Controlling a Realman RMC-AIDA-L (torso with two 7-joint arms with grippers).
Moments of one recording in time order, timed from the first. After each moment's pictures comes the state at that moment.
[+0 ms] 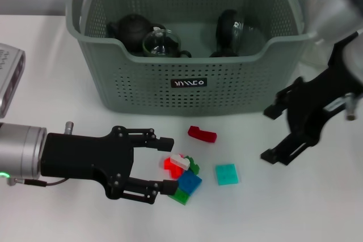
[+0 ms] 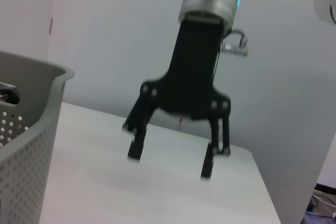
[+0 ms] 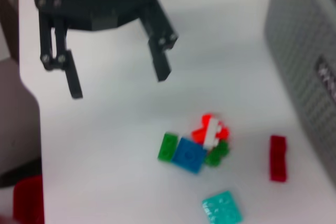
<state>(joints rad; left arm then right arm) -0.43 -2.09 0.87 0.78 1.95 1.83 -1.33 0.78 2.10 -1.22 -1.41 -2.49 -1.92 2.15</state>
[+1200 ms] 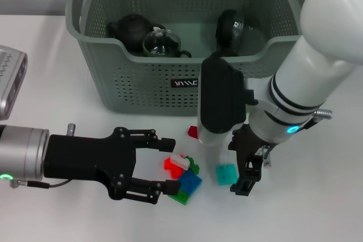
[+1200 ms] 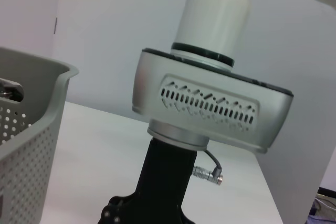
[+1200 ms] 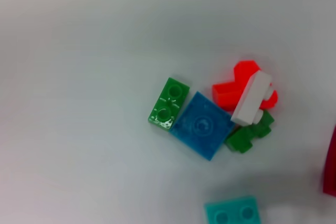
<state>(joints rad) -0.43 -2.10 0.87 0.77 1.95 1.81 -1.33 0.90 2.11 -1.84 -1.01 -2.50 -1.40 2.27</state>
